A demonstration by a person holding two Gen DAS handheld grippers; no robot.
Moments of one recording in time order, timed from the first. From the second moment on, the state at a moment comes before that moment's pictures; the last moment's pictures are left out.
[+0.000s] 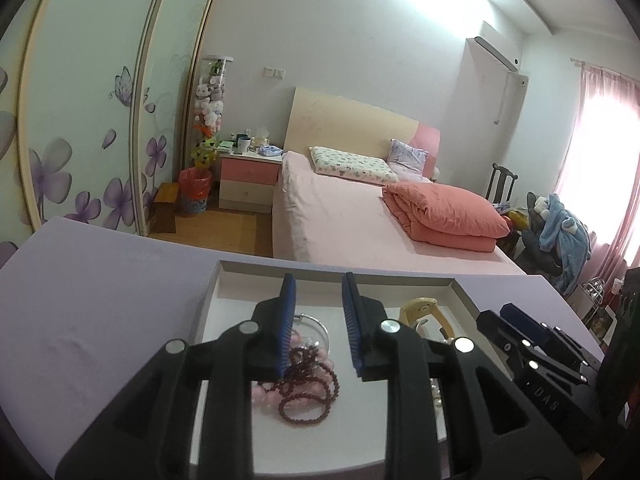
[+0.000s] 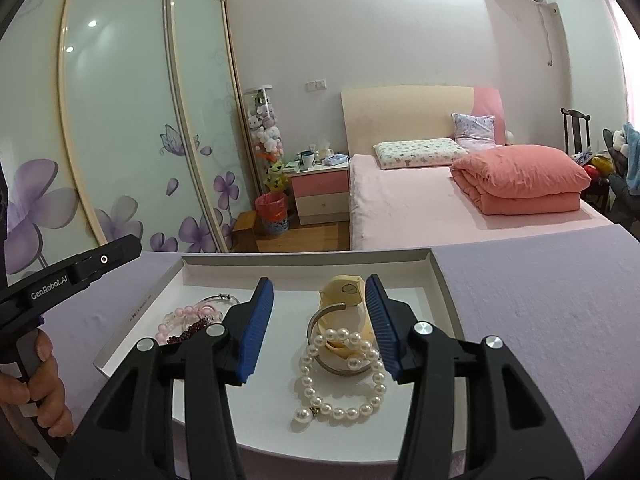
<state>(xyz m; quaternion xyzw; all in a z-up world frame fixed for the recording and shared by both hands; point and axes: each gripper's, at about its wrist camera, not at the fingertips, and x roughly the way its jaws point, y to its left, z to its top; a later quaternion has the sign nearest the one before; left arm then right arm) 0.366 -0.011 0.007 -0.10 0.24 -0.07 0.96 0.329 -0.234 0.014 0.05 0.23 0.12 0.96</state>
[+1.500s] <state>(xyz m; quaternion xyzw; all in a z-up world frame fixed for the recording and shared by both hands) 0.068 0.027 0.004 -0.08 0.18 -0.04 0.98 0.098 -0.260 0.027 0.06 0.20 0.08 0.98</state>
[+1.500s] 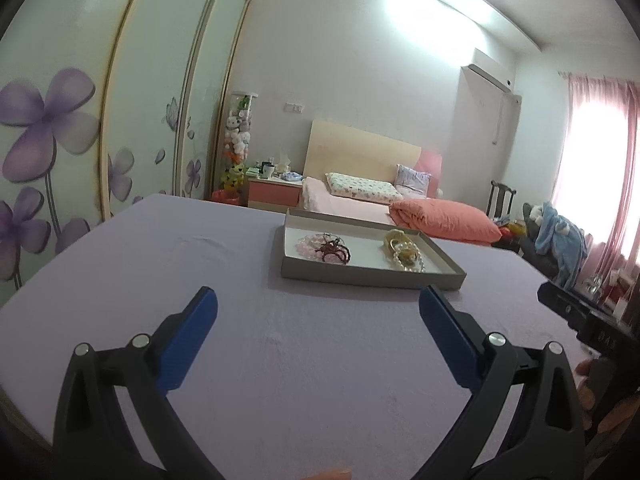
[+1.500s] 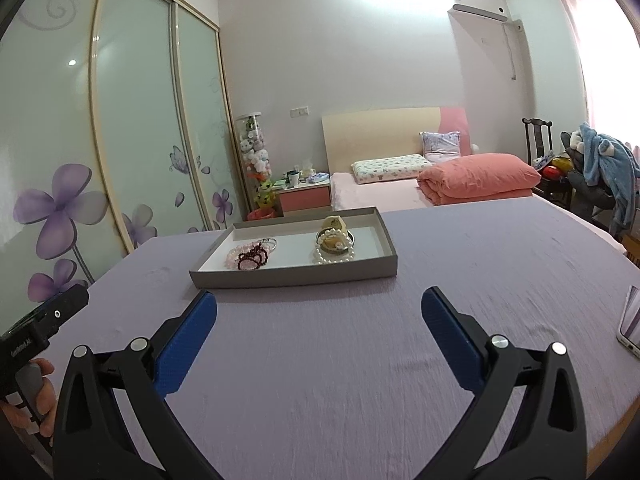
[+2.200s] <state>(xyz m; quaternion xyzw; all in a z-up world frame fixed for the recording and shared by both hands) 0.073 0.024 -0.001 -0.08 0.20 -0.05 0.98 0.090 -0.252 0.020 0.05 0.20 0.10 0.97</state>
